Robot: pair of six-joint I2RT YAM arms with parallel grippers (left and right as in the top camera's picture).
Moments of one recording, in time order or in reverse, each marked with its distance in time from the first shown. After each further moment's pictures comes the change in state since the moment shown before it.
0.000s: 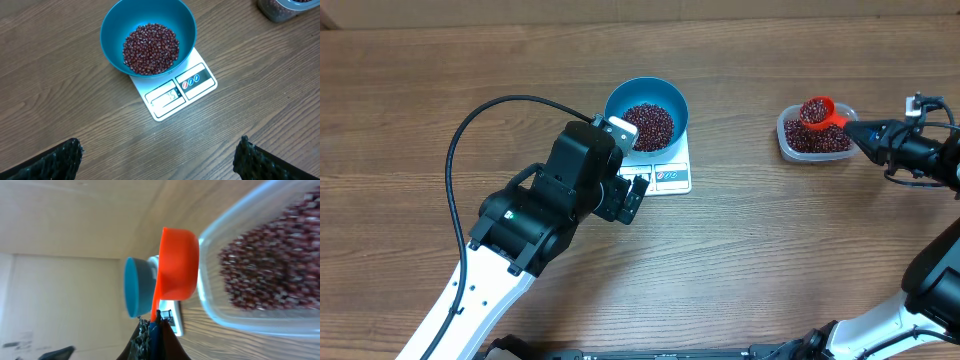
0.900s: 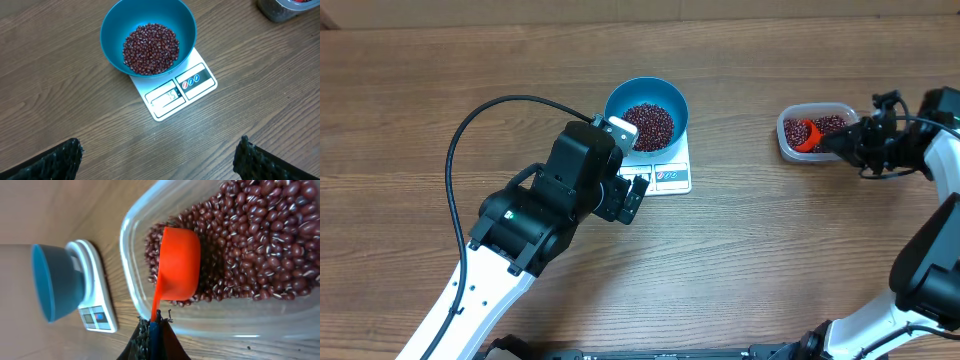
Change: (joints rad) left arm 0.000 0.000 0.000 0.000 0.000 0.000; right arm 0.140 0.000 0.000 0.029 0.421 0.022
